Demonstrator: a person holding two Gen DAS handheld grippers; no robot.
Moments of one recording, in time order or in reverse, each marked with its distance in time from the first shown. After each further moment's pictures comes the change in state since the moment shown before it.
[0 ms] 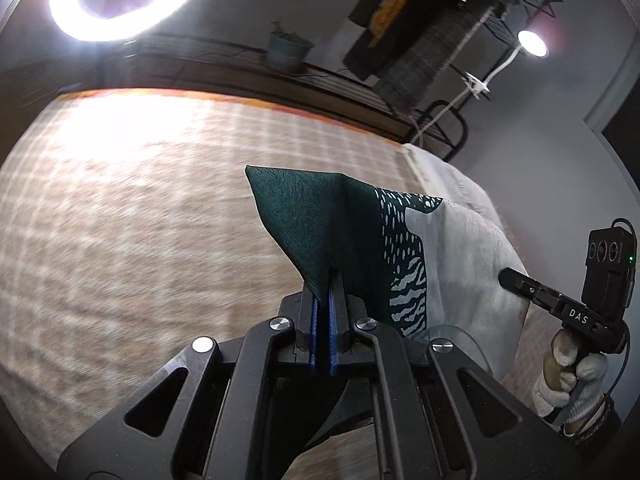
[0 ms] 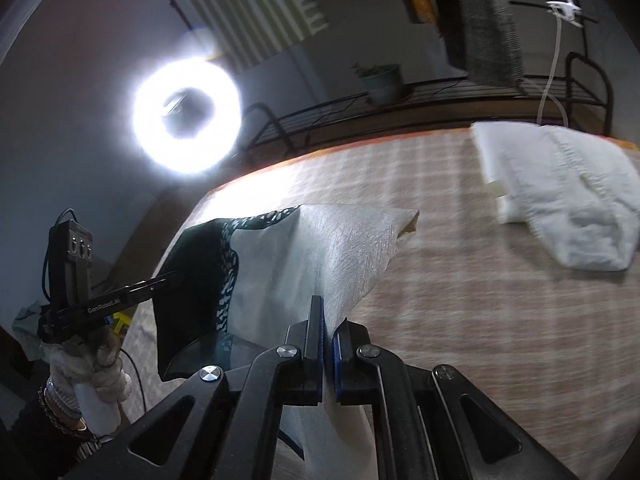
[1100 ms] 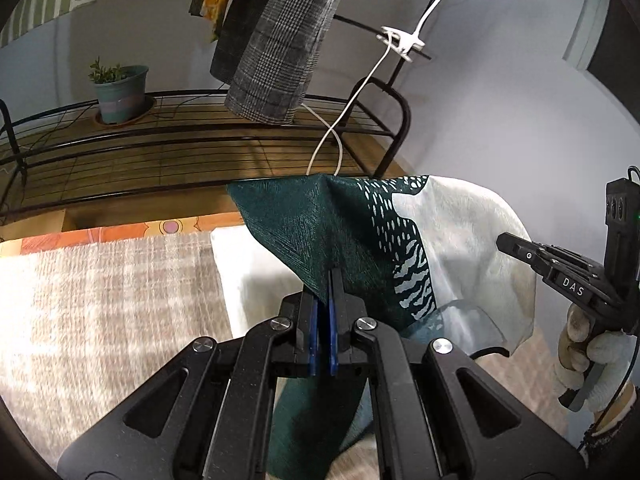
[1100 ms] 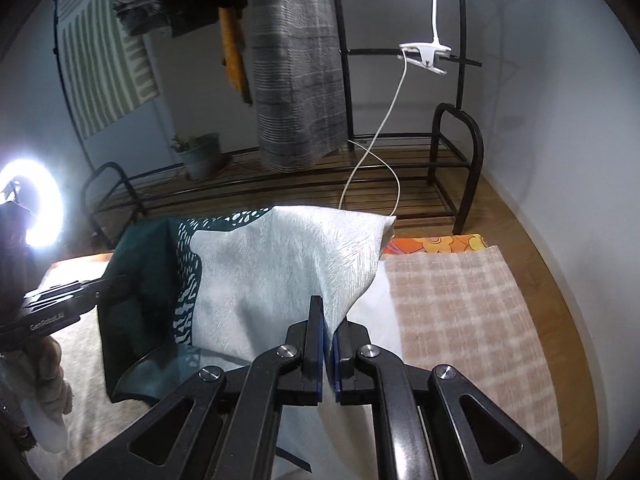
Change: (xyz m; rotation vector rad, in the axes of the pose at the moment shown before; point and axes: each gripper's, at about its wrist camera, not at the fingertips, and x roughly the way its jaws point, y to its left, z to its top) left arm 0.270 -0.240 0.149 0.249 0.005 -0.057; right arm -0.057 -0.279 0.158 0.000 -0.125 -0.423
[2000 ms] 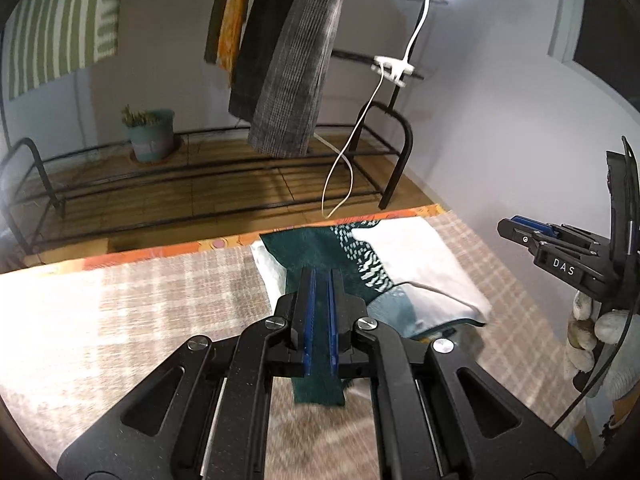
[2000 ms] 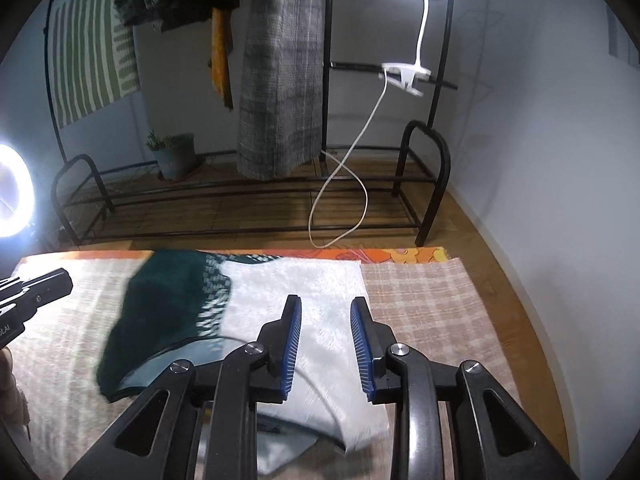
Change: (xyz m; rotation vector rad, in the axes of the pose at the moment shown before) left arm -0.106 -0.014 -0.013 0.081 -0.104 0.077; right arm -0.042 0.033 0.008 -0.041 -0.033 -0.157
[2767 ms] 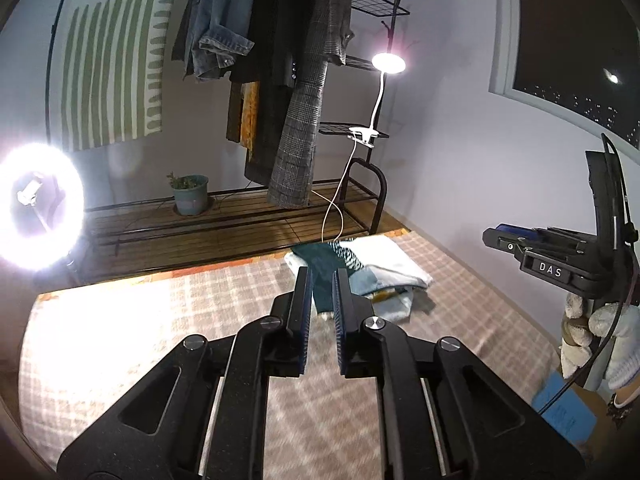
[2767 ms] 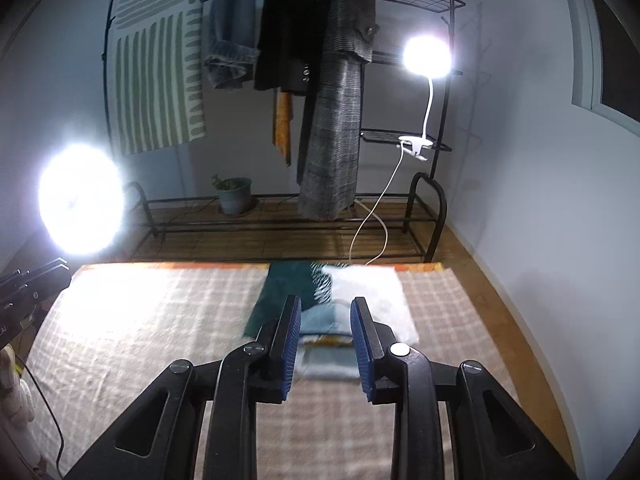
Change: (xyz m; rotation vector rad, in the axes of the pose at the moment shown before) left arm -0.256 0.015 -0.076 0.097 -0.200 -0.012; right arm -0.228 0.100 -0.055 -0.009 -0.142 0.017
